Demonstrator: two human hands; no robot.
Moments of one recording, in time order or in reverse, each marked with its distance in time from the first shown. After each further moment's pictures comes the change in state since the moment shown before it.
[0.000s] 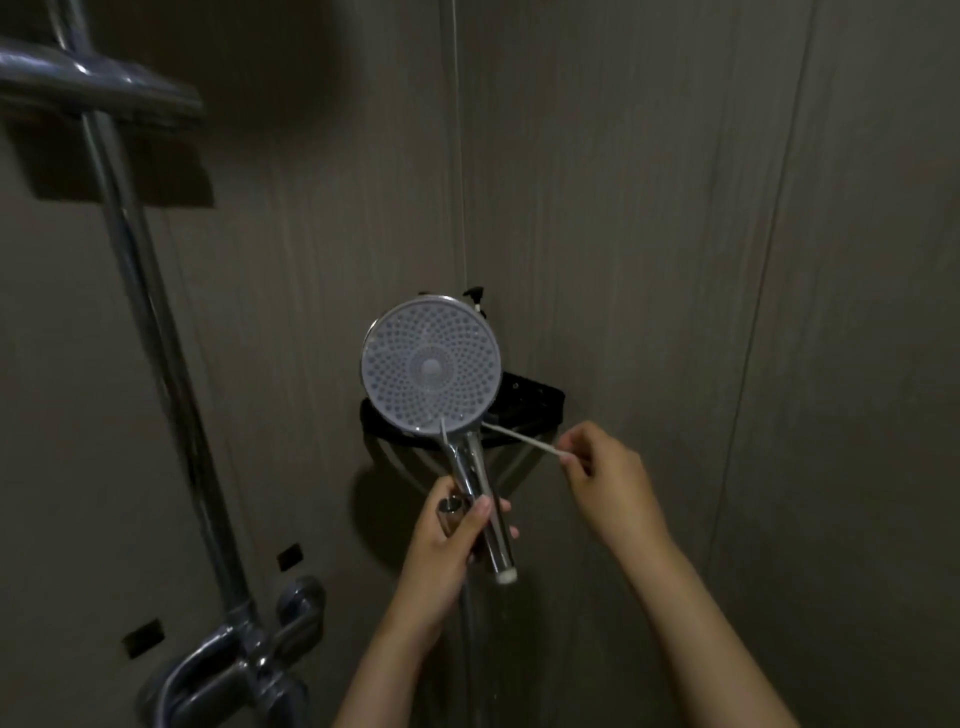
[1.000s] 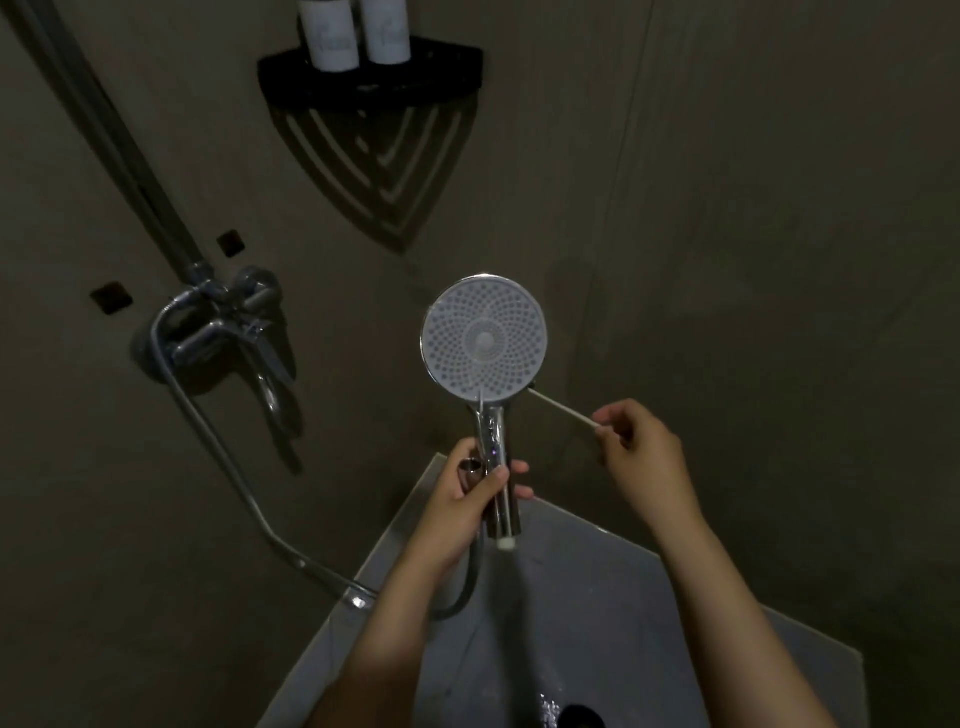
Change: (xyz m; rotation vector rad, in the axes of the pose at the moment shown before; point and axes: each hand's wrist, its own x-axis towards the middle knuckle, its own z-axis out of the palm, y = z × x) left_hand -0.289 -0.129 -0.027 -0.065 -0.218 -0.516; right_hand -0.353 0.050 -0.032 0.025 -0.068 0.598
